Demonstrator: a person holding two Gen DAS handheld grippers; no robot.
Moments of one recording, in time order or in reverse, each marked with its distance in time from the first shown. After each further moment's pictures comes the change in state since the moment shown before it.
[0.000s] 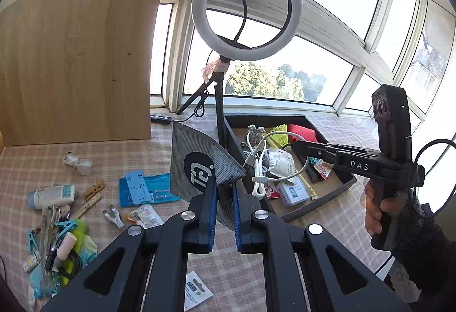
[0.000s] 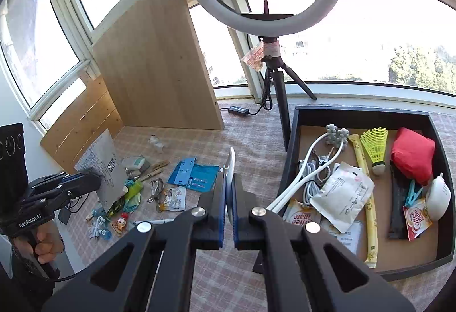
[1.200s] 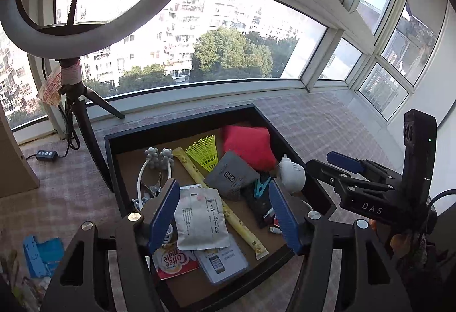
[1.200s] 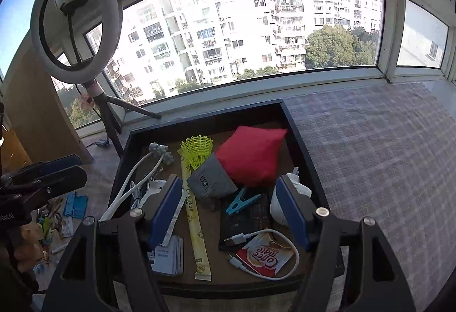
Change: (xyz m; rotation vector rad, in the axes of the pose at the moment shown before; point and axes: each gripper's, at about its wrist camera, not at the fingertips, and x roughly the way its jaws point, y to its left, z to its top) left arm 0.176 -0.144 0.076 0.103 0.153 -0.115; right arm -0.058 -0.185 -0.002 0.194 -0.057 -0.383
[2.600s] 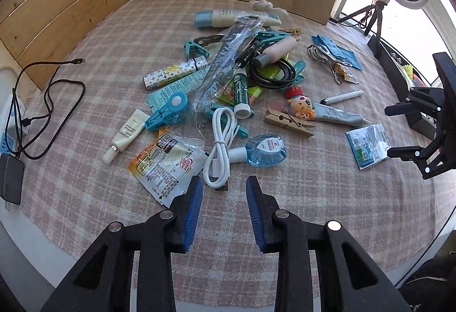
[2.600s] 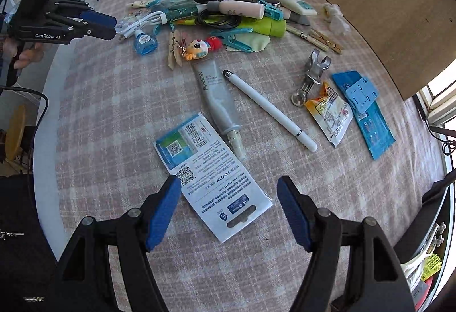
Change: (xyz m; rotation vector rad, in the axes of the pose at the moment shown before) left arm -0.253 0.292 -0.379 -0.455 0.150 0.505; right arm 0.049 0.407 -0.232 -1.246 0.465 0.518
